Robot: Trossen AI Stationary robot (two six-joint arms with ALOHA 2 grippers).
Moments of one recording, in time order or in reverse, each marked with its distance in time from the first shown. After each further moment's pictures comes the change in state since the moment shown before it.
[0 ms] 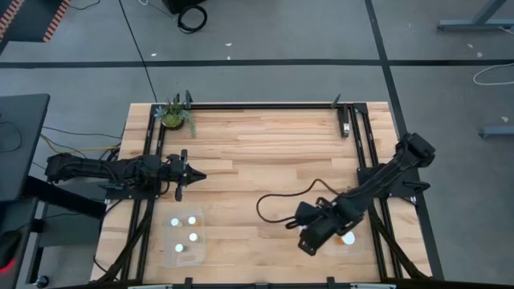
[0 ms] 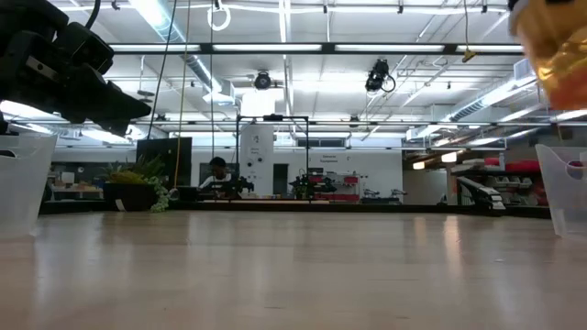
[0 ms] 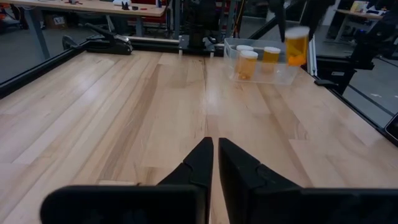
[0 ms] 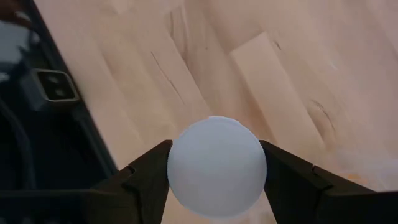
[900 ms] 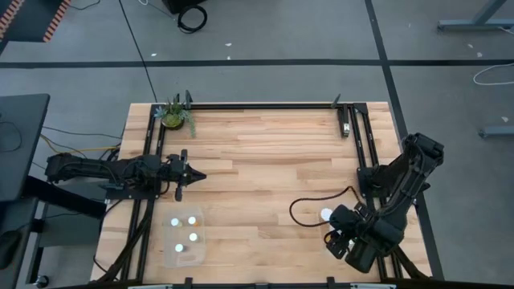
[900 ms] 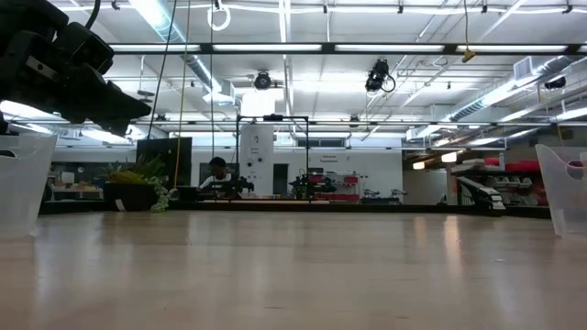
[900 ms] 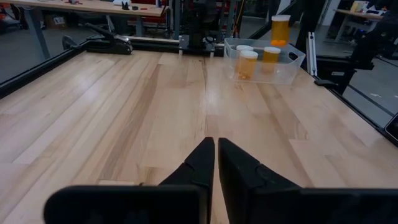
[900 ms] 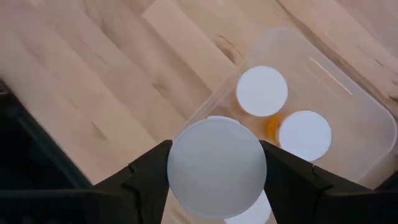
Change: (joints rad) left arm 0.000 0.000 0.000 0.000 0.000 0.000; right arm 0.321 -0.064 -0.003 -0.369 0.200 0.587
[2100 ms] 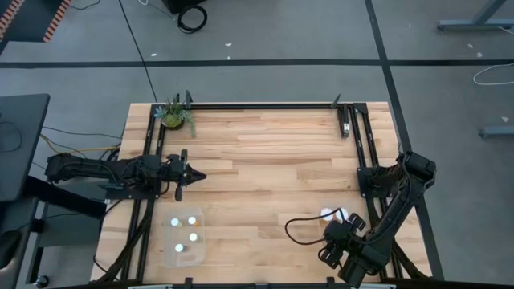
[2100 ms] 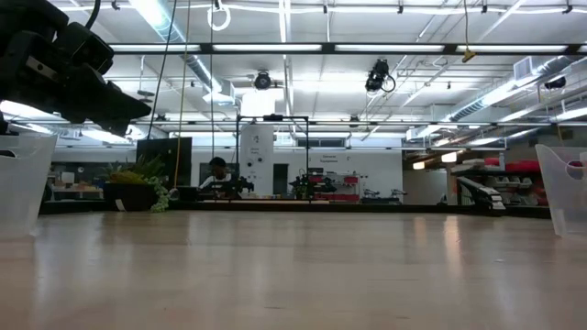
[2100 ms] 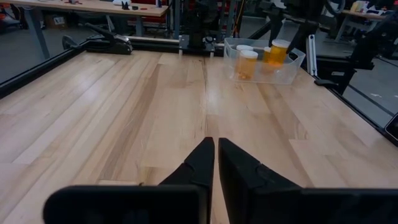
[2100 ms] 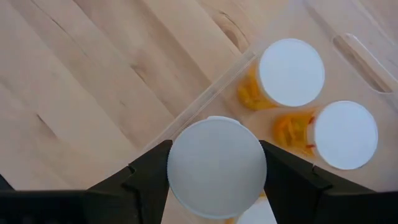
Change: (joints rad) left arm 0.000 0.000 0.000 0.000 0.000 0.000; right arm 0.044 0.219 -0.003 0.049 0.029 0.008
